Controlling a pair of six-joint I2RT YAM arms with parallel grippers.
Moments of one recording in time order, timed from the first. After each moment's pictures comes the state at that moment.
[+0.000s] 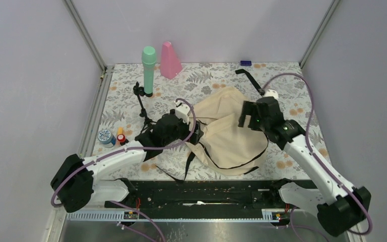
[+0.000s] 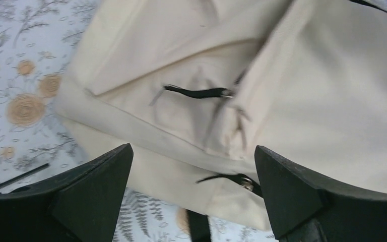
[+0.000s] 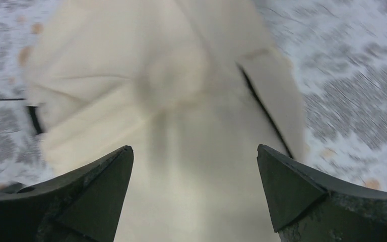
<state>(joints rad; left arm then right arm) -0.83 1.20 0.68 0.10 -0.06 -0.27 0.50 1.10 0.99 -0.58 0.22 0.47</state>
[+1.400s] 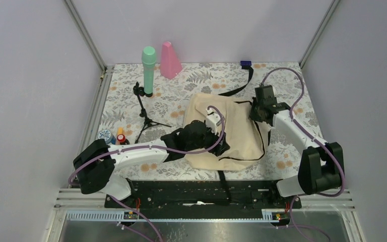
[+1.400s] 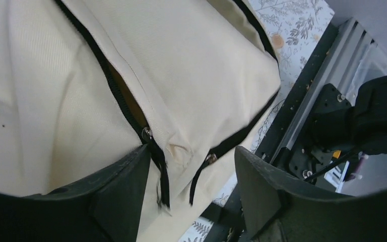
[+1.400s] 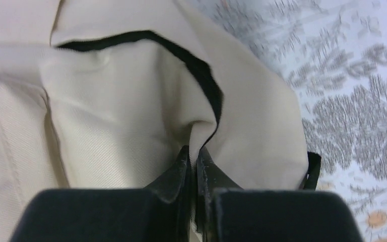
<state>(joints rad) -1.05 1.48 0.87 0.18 0.07 -0.38 0.24 1.40 0.96 -0.50 0.16 0.46</state>
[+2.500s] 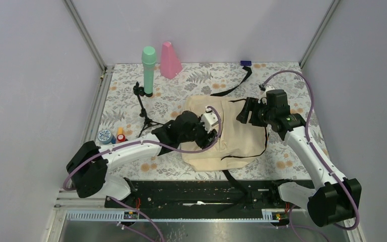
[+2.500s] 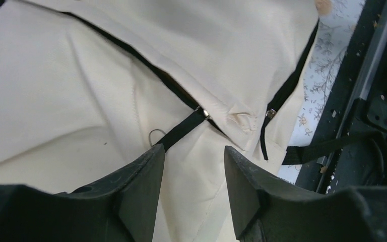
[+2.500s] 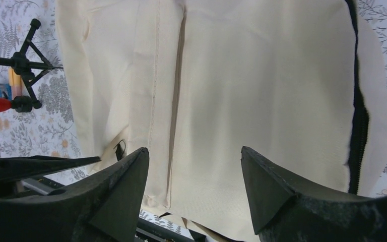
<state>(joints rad) -0.93 1.39 0.88 0.03 0.17 0.01 0.24 1.14 0.94 -0.54 -0.22 0.41</state>
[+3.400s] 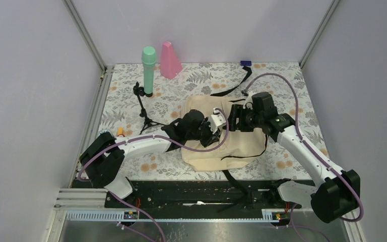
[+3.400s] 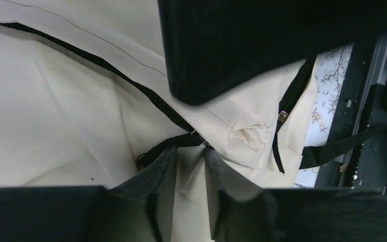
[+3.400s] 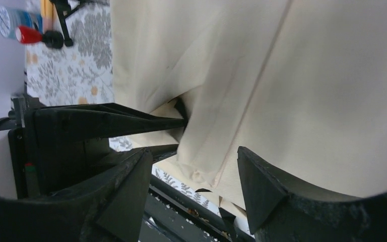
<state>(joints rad) -0.92 1.56 0.93 0.09 0.28 0.11 0.38 1.16 0.94 -0.54 -0.35 0.44</state>
